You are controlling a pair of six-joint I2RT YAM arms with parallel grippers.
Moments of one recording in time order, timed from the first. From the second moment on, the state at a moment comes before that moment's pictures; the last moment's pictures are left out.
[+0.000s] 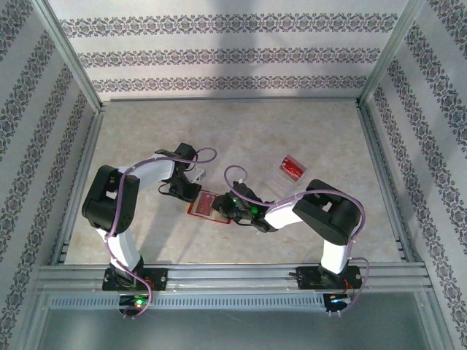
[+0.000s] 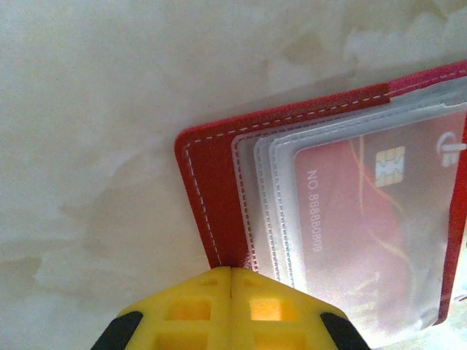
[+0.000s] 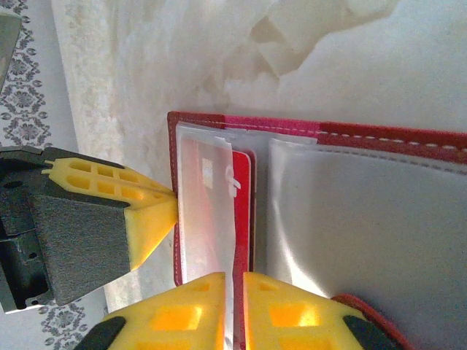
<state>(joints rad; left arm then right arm) -0.36 1.80 1.10 -0.82 0.24 0.04 0.91 1.83 0.66 0.58 -0.13 1.37</state>
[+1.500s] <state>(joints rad) -0.51 1.71 1.18 -0.84 0.35 -0.04 0.90 1.60 0.75 -0.02 -0.13 1.15</state>
